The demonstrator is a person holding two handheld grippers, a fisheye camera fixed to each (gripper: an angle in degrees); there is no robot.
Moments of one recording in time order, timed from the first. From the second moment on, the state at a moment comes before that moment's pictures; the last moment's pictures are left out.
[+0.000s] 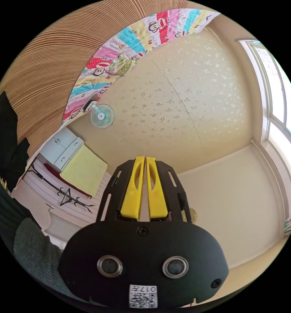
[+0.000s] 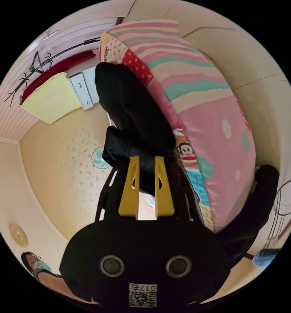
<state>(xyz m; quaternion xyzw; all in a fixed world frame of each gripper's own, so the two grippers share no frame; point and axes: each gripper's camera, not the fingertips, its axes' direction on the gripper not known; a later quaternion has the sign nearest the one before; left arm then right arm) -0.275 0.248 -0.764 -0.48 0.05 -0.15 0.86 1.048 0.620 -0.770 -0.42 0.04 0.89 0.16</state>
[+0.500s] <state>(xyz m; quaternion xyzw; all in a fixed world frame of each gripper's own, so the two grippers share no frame) -0.280 0.236 -0.761 -0.47 0.05 -0.15 0.87 0.998 0.663 -0.670 -0.31 0.16 0.92 0.16</state>
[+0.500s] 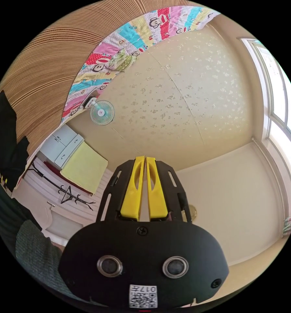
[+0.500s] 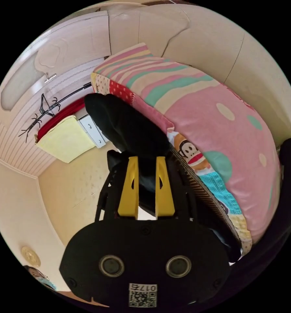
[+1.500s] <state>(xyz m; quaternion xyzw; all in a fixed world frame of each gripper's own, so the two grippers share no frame) -0.313 0.191 -0.779 -0.44 0.04 -0.15 0.89 0.884 0.671 -0.682 -0.34 0.08 0.92 0.17</state>
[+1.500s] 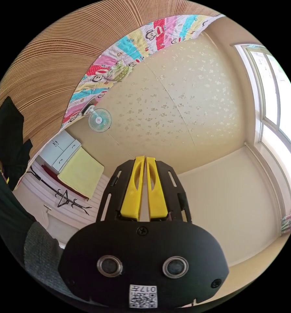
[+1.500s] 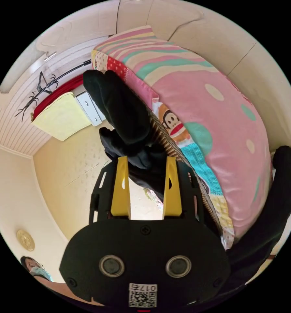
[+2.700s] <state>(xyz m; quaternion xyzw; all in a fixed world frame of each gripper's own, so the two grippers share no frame) -0.362 0.519 -0.836 -0.59 -0.01 0.75 0.32 0.688 0.213 -0.808 -0.09 -0.61 0.72 0.30</state>
